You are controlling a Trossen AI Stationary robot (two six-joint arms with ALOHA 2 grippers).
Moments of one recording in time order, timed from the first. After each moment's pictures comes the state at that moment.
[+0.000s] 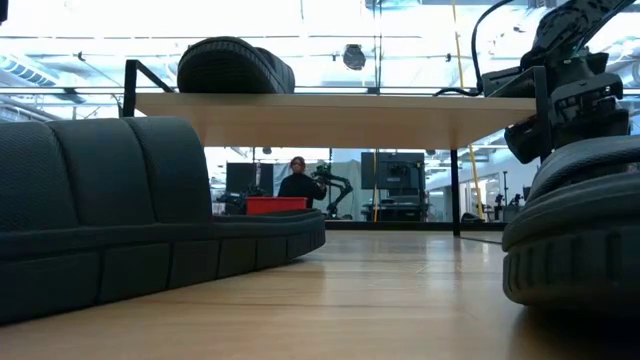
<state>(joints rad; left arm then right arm) -0.83 0.96 0.80 -0.51 -0.57 0.09 -0.47 1.15 0.57 -1.11 -0.50 0.19</state>
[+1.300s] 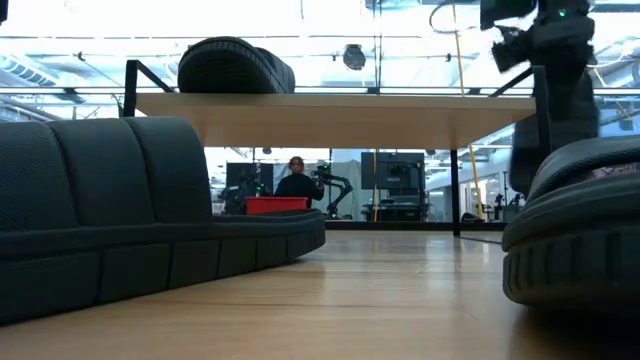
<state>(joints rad) -0.83 0.96 0.80 -0.51 -0.55 0.06 -0.47 1.06 1.09 -1.53 0.03 0.12</state>
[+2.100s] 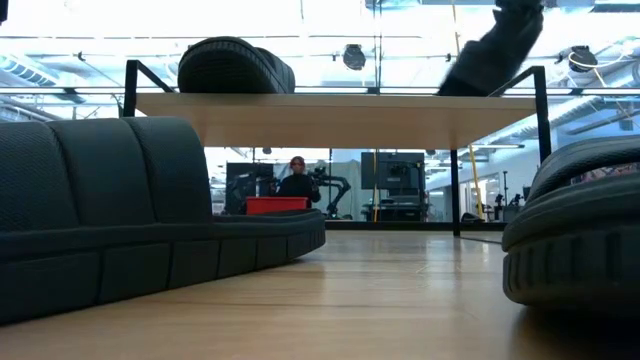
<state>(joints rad) -0.83 0.96 0.80 -0.50 -0.55 0.04 -0.47 1.06 1.42 -1.32 0.32 -0.12</state>
